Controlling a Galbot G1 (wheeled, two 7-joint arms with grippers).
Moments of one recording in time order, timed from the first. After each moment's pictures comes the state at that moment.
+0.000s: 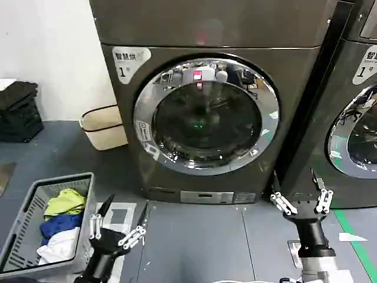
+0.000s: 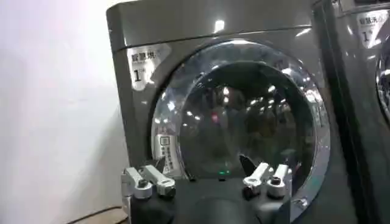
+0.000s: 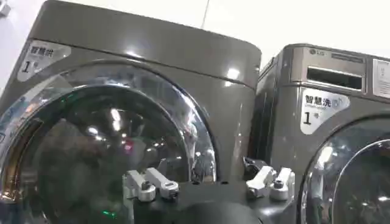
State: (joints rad) left arm 1.83 -1.41 -0.51 -2.46 0.05 -0.08 0.12; right arm -1.65 1.42 0.70 2.41 -0.01 0.06 0.01
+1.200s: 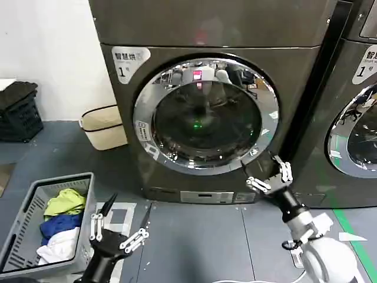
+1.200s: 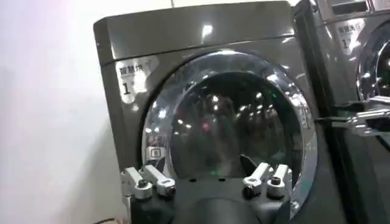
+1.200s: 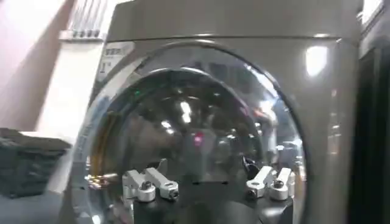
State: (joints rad) left arm 1.87 -1.40 -0.51 -2.52 0.09 -0.08 0.16; right arm -1.18 1.00 0.53 1.98 0.43 0.09 -0.34
